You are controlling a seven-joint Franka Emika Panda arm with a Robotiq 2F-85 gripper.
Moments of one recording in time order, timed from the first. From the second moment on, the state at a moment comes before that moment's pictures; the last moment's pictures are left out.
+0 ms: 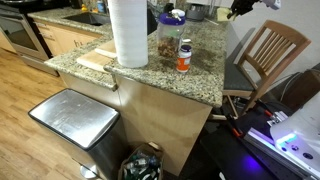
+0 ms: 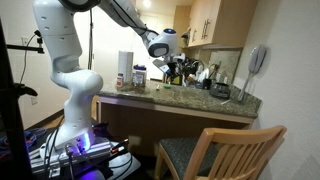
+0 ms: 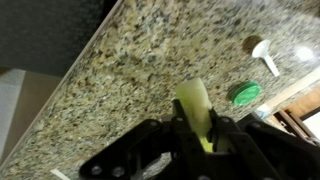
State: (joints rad) arm 0.33 -0.30 -0.59 -2.40 0.31 2.60 -0.33
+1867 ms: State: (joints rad) arm 0.29 -0.54 0.01 -2.78 0.29 2.51 -0.48
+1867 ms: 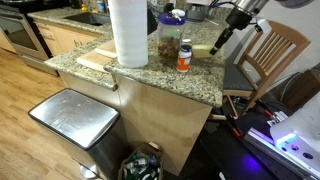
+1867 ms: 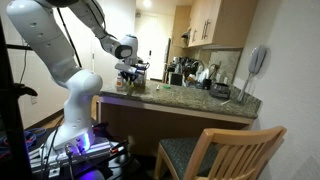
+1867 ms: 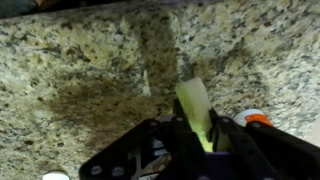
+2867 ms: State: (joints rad) arm 0.41 -0.38 -0.04 -2.74 0.26 2.63 -0.53
